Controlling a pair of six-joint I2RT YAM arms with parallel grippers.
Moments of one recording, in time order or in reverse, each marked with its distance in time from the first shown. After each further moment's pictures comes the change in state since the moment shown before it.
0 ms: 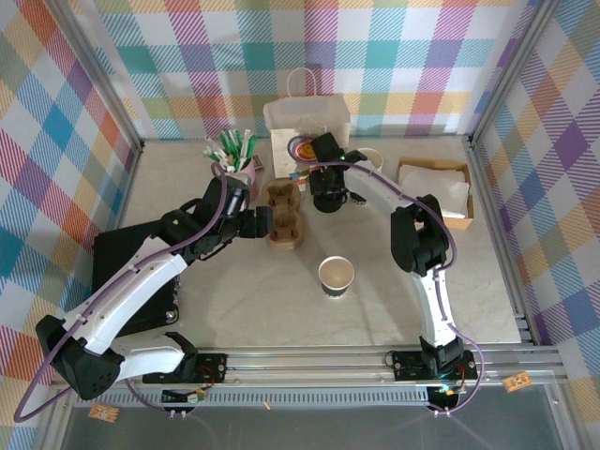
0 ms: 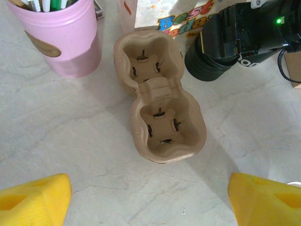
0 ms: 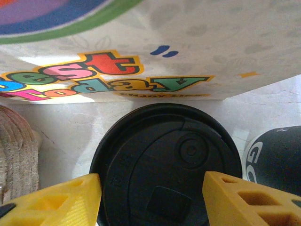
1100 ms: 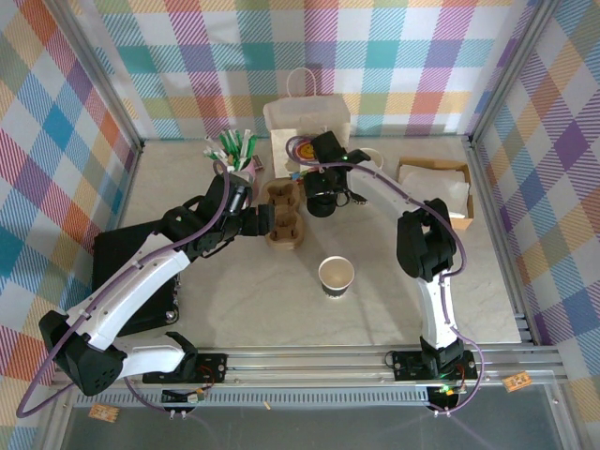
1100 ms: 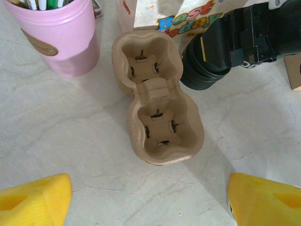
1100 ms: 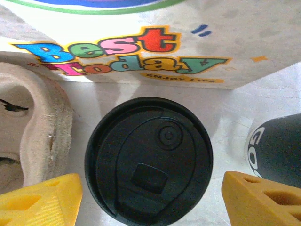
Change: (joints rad) left arm 0.001 0.026 0.021 -0.003 0.007 -0.020; right arm 0.006 -0.084 -0.045 -0.028 -0.032 -0.045
